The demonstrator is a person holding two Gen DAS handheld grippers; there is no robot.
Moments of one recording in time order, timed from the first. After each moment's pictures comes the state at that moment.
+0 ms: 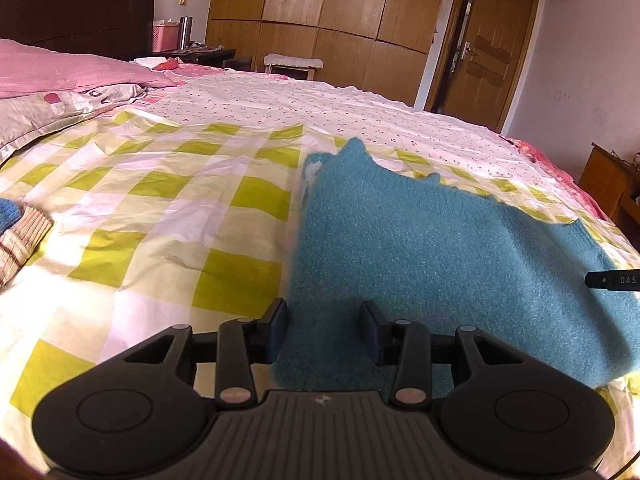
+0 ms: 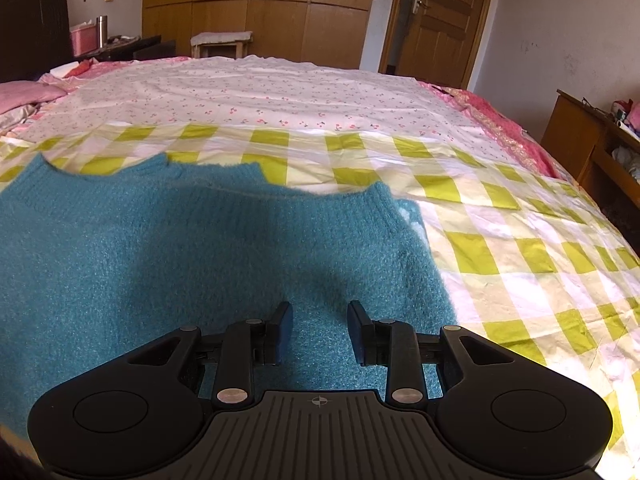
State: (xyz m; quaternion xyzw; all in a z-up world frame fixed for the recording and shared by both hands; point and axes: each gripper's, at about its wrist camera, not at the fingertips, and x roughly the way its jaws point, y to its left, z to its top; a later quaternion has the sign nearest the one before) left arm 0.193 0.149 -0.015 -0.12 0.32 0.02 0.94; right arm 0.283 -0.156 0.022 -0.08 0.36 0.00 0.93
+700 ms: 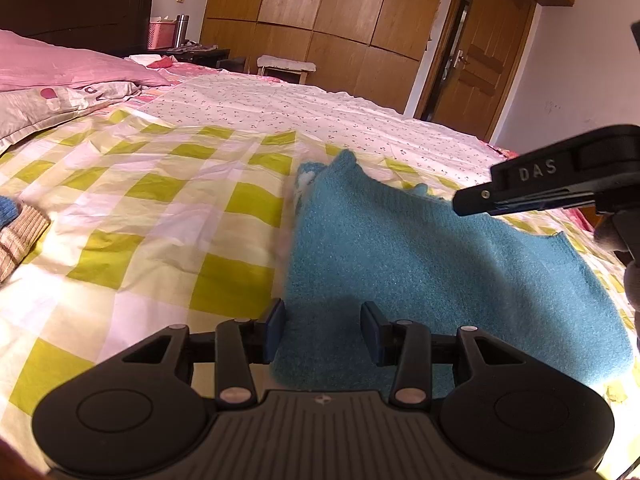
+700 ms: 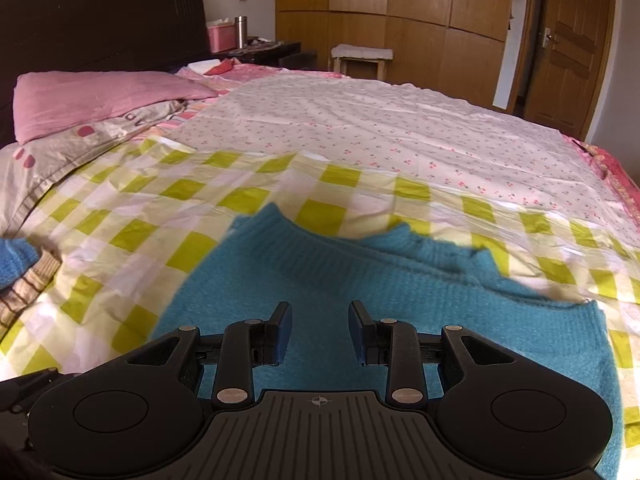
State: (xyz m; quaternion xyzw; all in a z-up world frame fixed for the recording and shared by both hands) left arm 0.185 0.155 -0.006 -0.14 0.31 0.00 0.94; right arm 0.282 0.018 0.072 -0.10 0.36 0.18 0.91
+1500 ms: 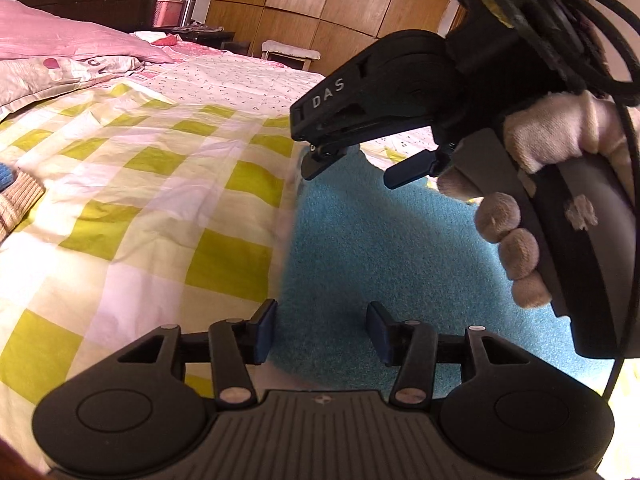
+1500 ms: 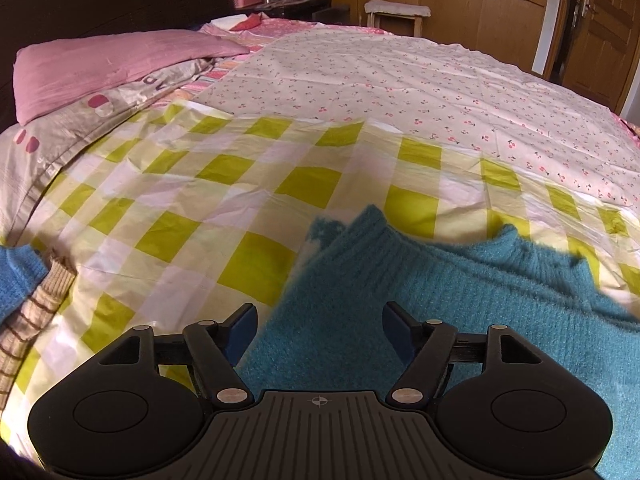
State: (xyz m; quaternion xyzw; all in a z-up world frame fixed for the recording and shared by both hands) left arm 0.181 0.158 -0.012 -0.17 0.32 0.00 0.93; right arm 0.329 0.109 0.046 -0.11 0.43 0.21 0.87
